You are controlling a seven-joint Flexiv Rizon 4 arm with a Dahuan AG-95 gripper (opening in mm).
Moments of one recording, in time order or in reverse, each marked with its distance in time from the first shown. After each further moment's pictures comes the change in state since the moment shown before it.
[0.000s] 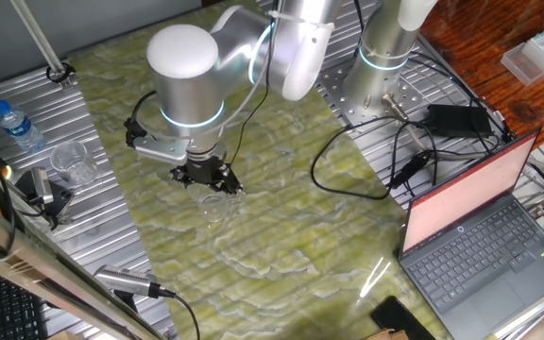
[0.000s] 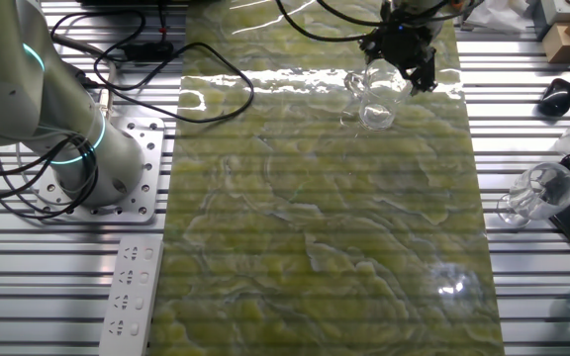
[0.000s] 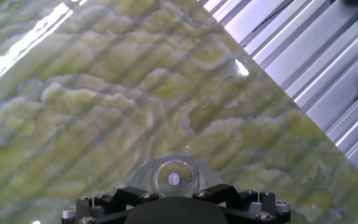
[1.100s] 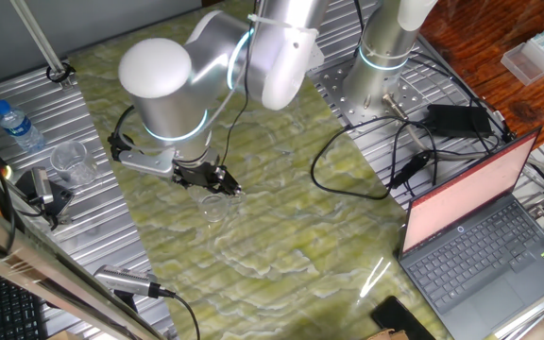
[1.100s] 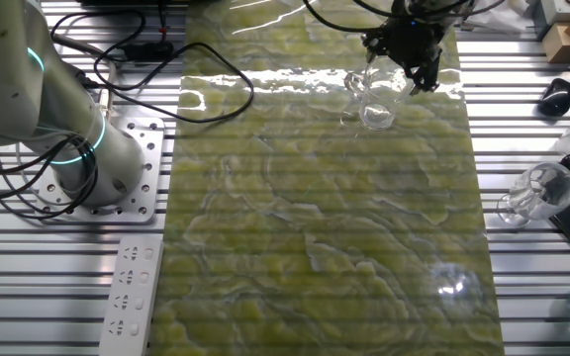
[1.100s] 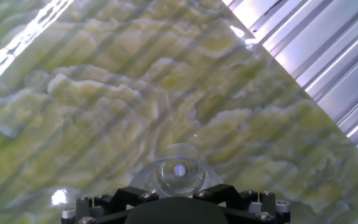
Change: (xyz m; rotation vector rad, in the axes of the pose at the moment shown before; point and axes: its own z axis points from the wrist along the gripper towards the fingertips) arm -0.002 -0.001 0.002 -0.048 0.093 0.012
